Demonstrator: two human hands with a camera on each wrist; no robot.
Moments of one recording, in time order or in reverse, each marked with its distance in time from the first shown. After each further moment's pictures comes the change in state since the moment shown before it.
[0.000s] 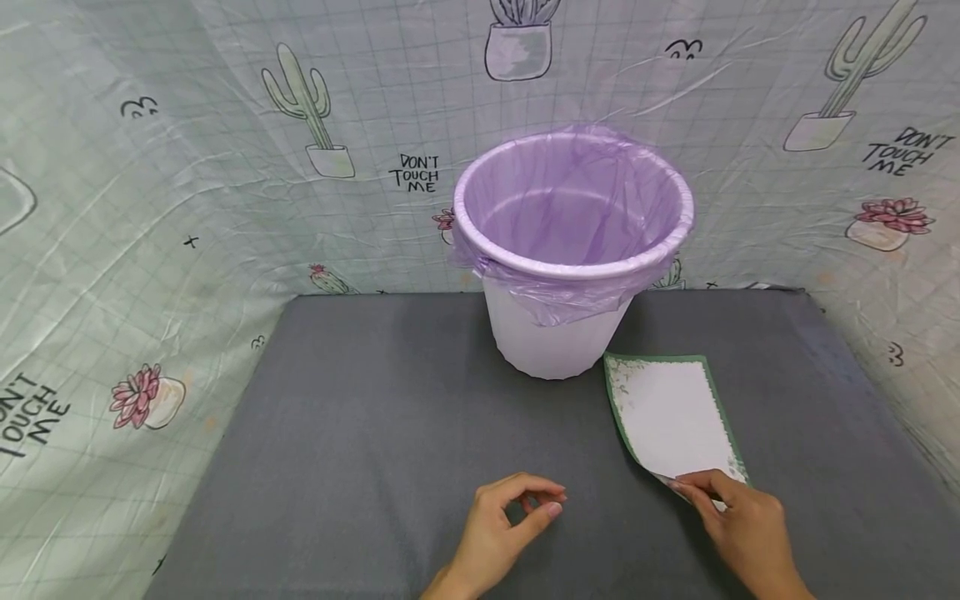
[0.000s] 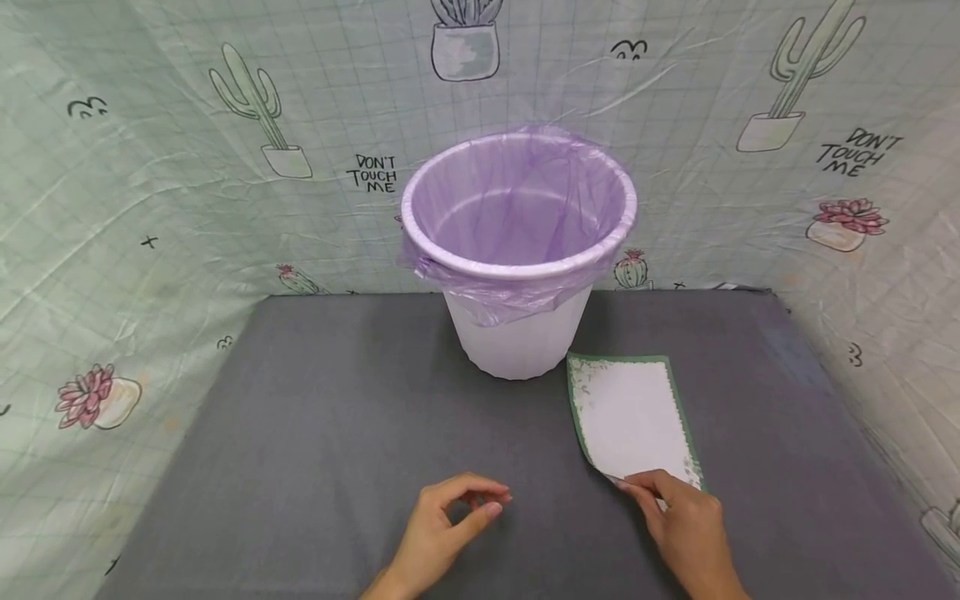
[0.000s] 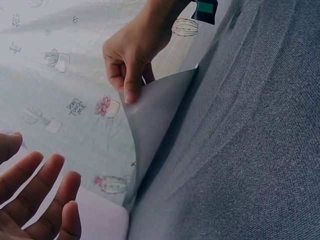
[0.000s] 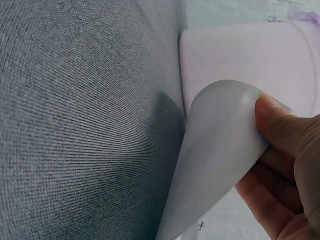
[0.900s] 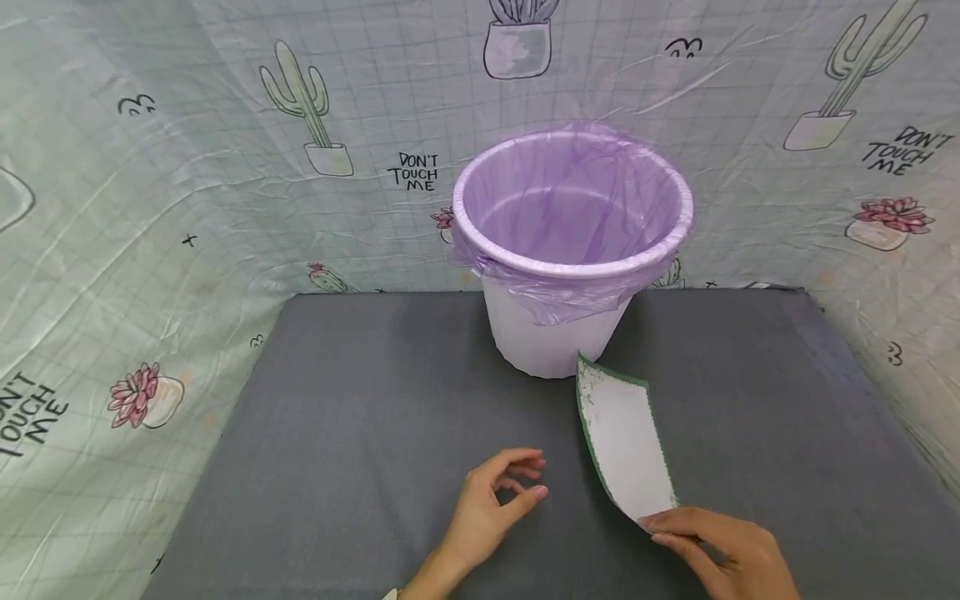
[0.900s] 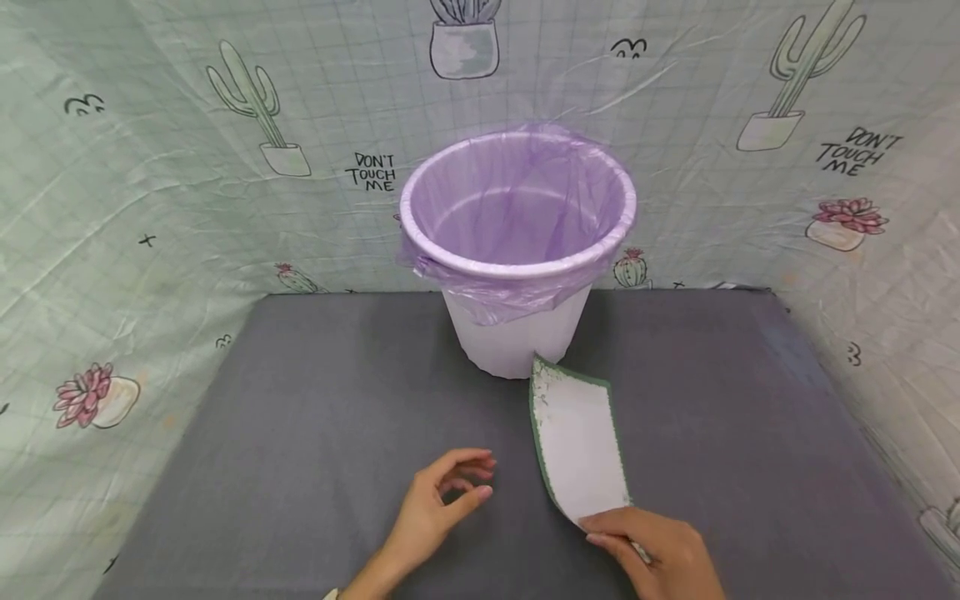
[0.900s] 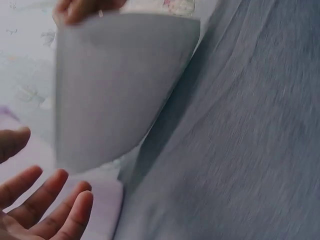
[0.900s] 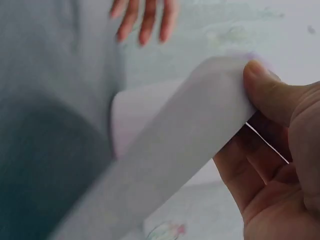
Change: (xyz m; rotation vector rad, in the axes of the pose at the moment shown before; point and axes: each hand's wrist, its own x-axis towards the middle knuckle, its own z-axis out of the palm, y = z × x) left_hand 0.003 -0.017 -0.013 -0.010 0.001 -0.187; right_hand 0.047 -0.094 -0.045 0.594 -0.185 -0.128
